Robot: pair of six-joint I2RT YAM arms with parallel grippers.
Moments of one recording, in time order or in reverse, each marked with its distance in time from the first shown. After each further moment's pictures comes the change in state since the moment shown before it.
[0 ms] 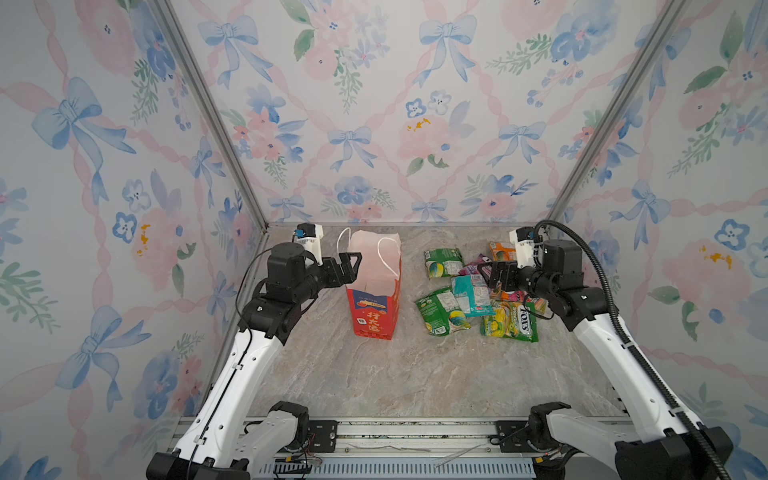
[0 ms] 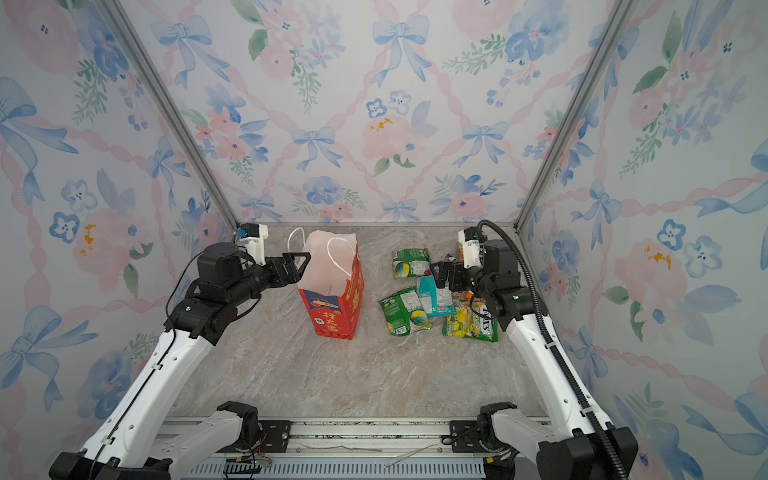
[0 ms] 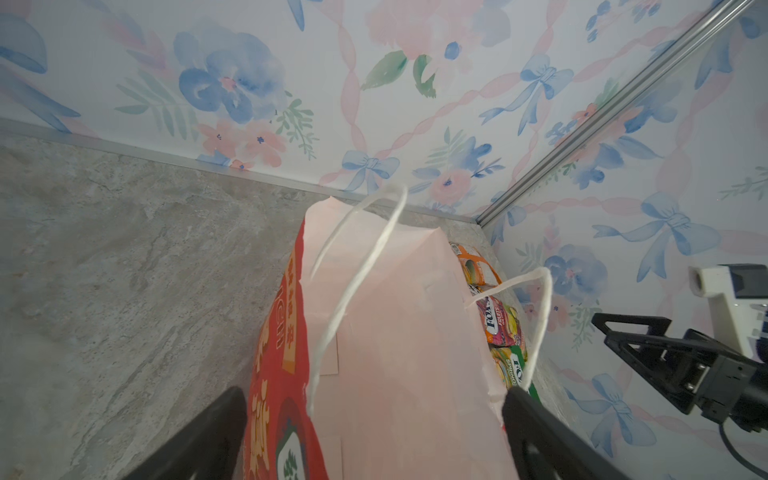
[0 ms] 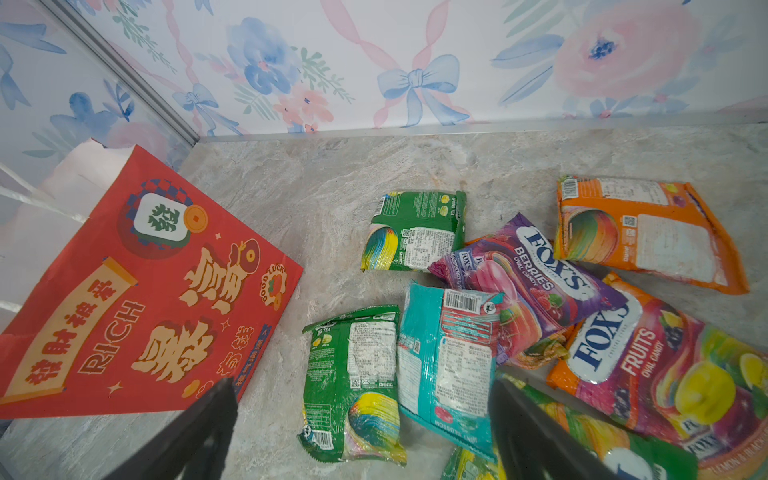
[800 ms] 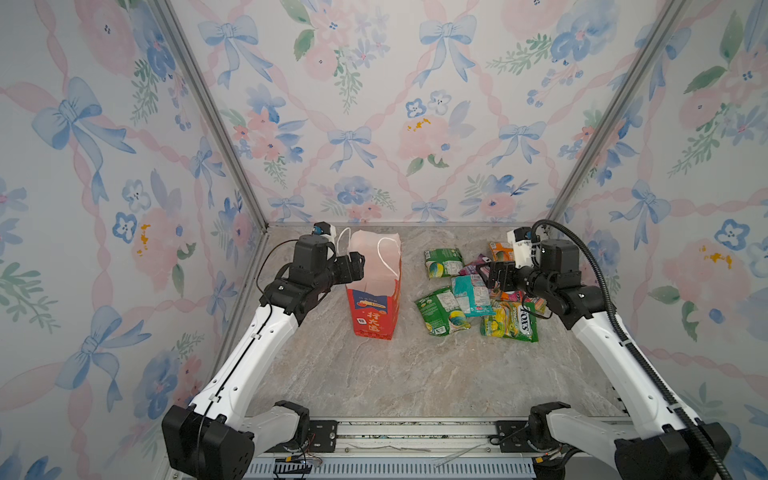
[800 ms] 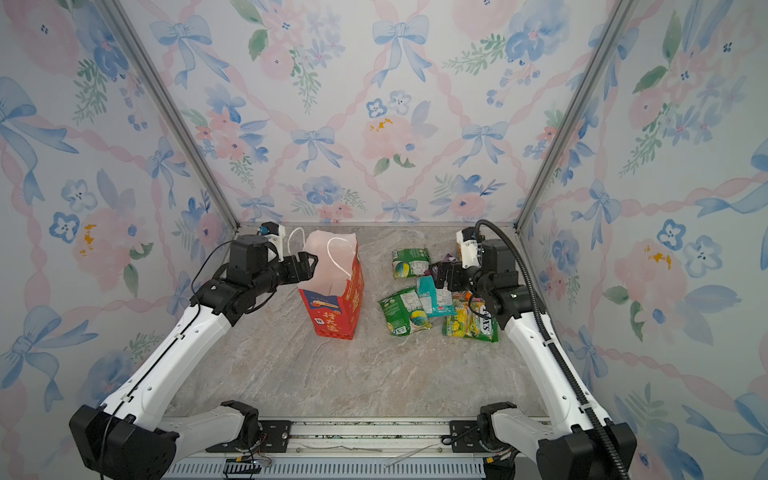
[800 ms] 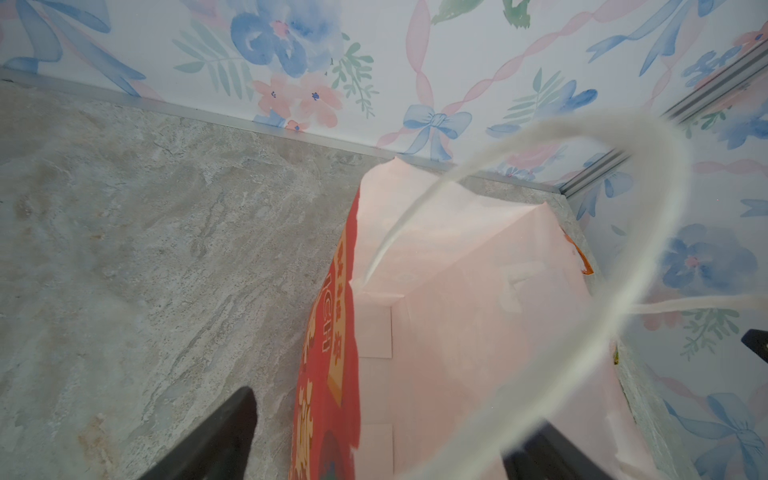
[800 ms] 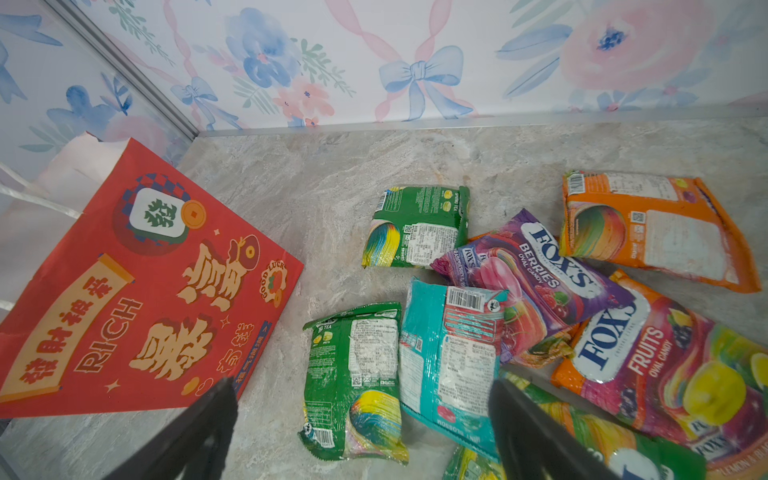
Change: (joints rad) left arm -0.090 0.158 0.076 -0.074 -0.201 0.037; right arm 0.006 0.014 0.000 -0.001 0.000 0.000
